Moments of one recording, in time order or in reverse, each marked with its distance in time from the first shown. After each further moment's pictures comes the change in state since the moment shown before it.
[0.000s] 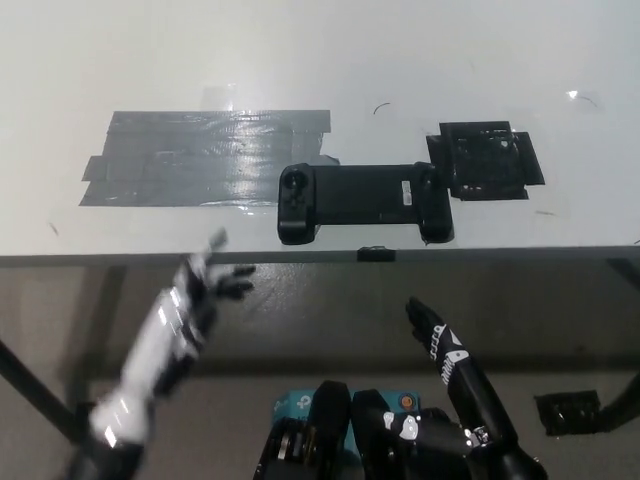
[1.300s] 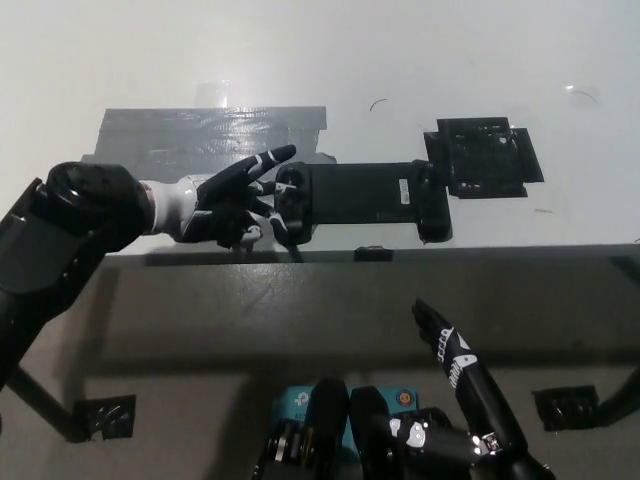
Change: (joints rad) left_arm -0.769 0.229 -0.465 0.734 -0.476 0.631 -0.632; right_arm 0.023 -0.015 0.000 -0.060 -0.017 0.002 0.003
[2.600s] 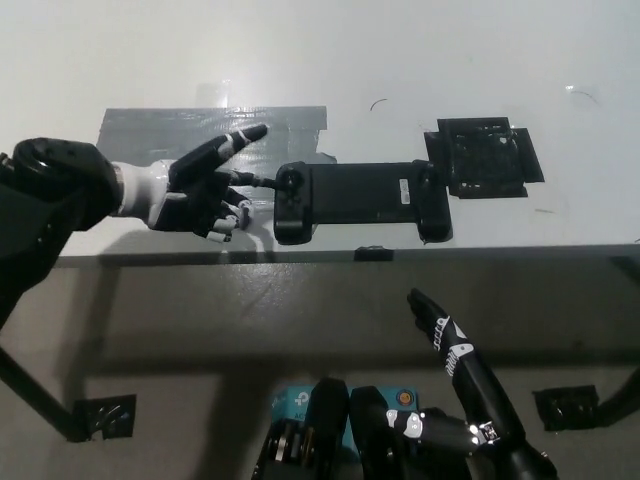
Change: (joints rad) left_arm -0.101 0.022 0.012 0.234 -0.089 0.020 -0.174; right_arm -0.029 0.000 -0.003 -0.005 -0.003 0.006 0.015
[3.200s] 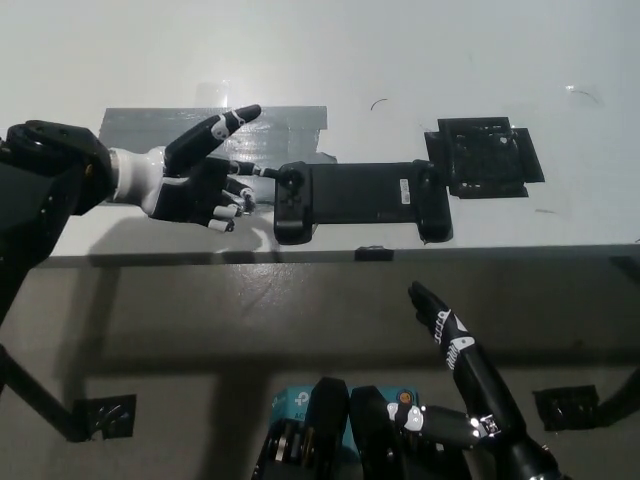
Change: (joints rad) left_arm -0.054 -0.040 0.017 0.117 0.023 0.001 -0.088; right_arm -0.017 0.000 -0.008 -0.001 0.001 0.006 0.002
